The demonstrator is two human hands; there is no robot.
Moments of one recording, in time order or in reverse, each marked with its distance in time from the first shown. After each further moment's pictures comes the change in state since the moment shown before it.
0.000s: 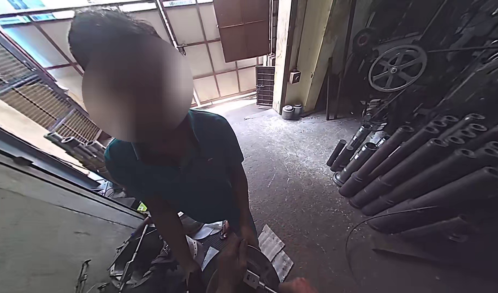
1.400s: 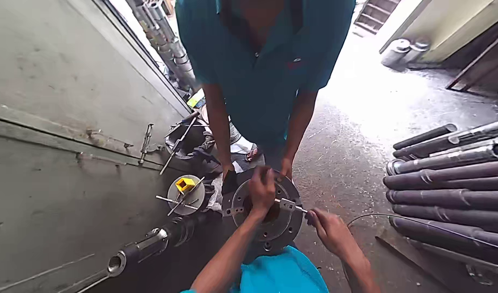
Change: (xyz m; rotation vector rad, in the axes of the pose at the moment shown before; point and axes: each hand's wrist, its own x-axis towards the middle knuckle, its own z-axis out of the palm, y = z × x) left_hand -0.024 0.018 -0.009 -0.452 0.220 -0.627; right_hand 0.023 -0.002 -0.024 -0.154 0.017 0.064
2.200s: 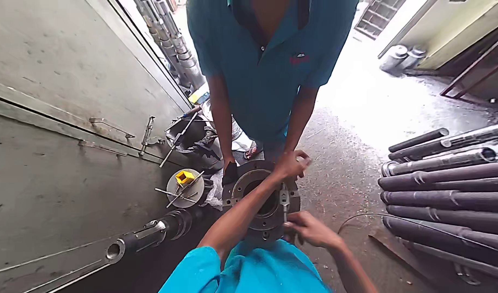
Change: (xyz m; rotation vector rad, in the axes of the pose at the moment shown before) left_hand 0.045 0.037 0.049 0.067 -0.767 -0.118; right_hand -0.001 -0.036 0.013 0.540 -0.588 -0.024
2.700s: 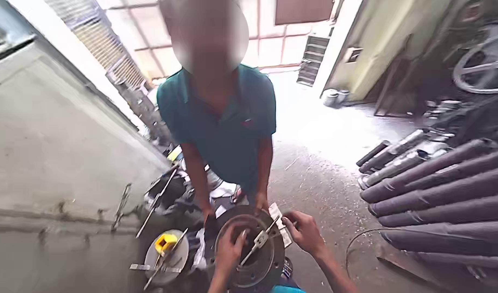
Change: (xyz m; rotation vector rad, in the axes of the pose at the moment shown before) left_hand -0.128 -0.065 -0.020 -0.029 0.423 0.079; right_hand 0.015 0.011 -0.061 -0.377 0.995 -0.436
